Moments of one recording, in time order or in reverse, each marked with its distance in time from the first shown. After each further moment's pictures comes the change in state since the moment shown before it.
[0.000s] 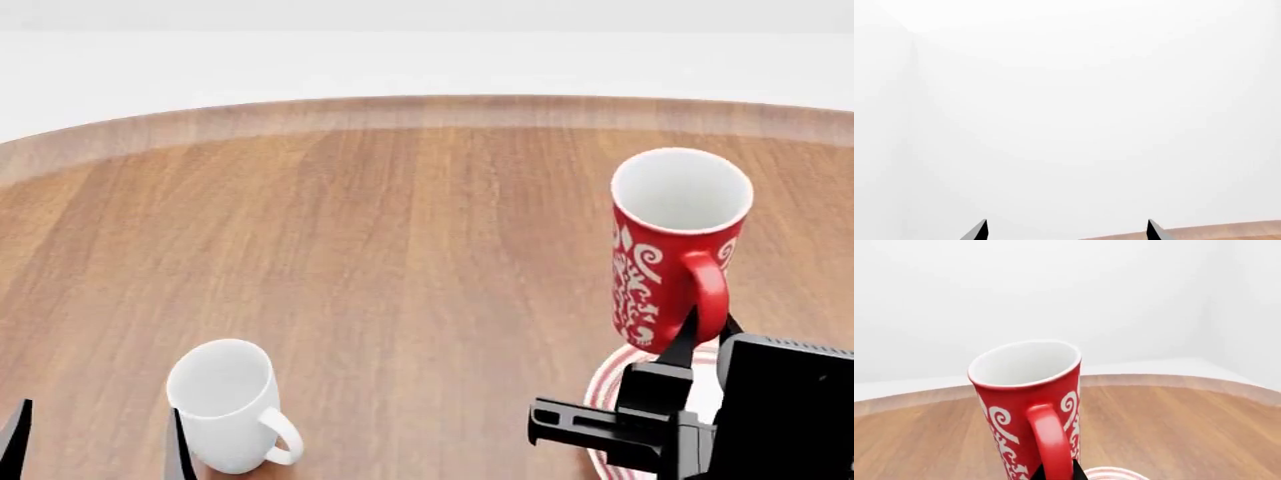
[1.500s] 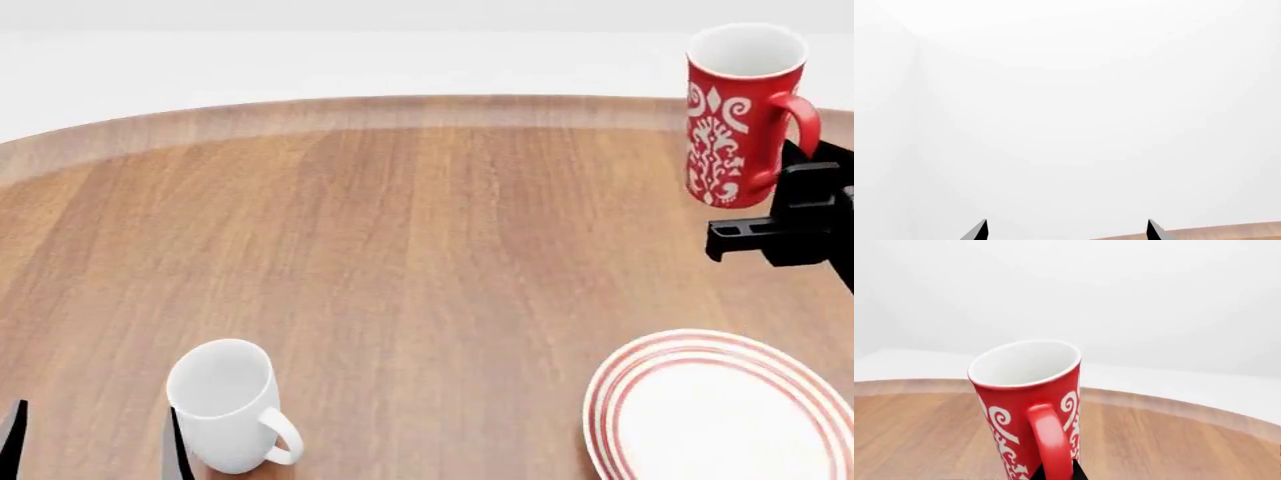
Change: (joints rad) left arm -0.003 -0.006 0.008 0.002 0.011 -0.005 -0.029; right arm 0.432 0.024 -0.028 0.866 -0.119 0.081 -1.077
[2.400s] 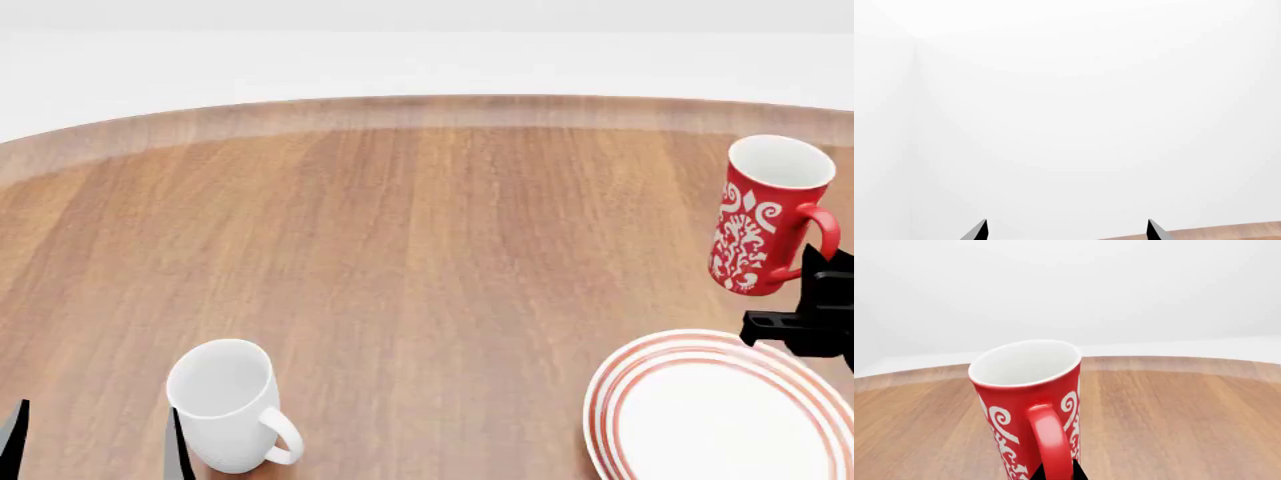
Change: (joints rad) left arm -0.004 -0.007 0.011 -0.002 0.003 0.004 -0.006; right arm -0.196 -0.109 0.027 0.387 -0.075 -0.318 -0.246
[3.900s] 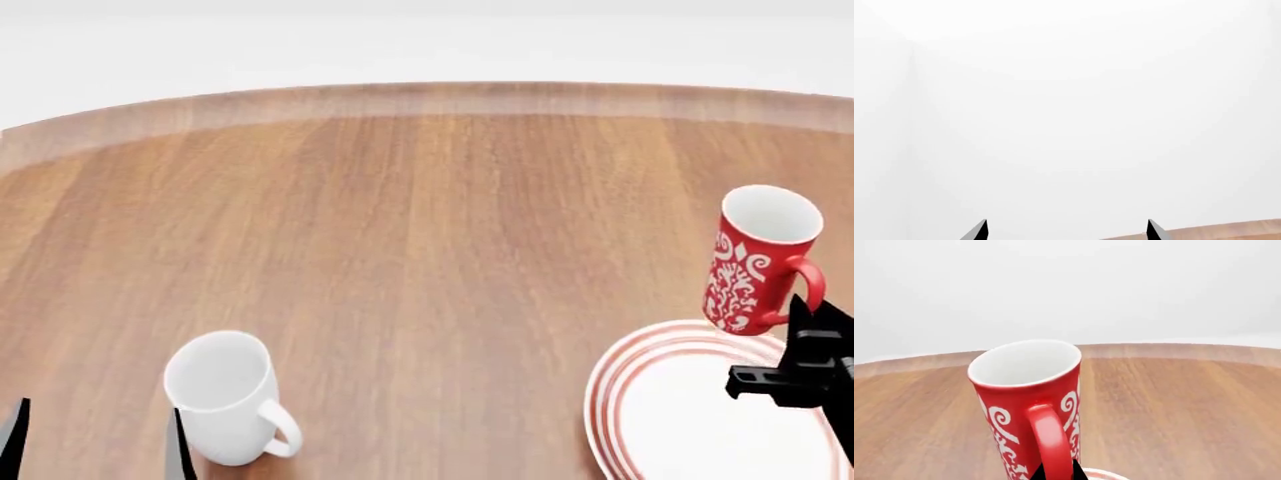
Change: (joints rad) left arm -0.010 -0.008 0.015 -0.013 0.018 0.026 -0.018; right arm -0.090 -0.118 0.014 0.215 -0.089 -0.240 -0.092
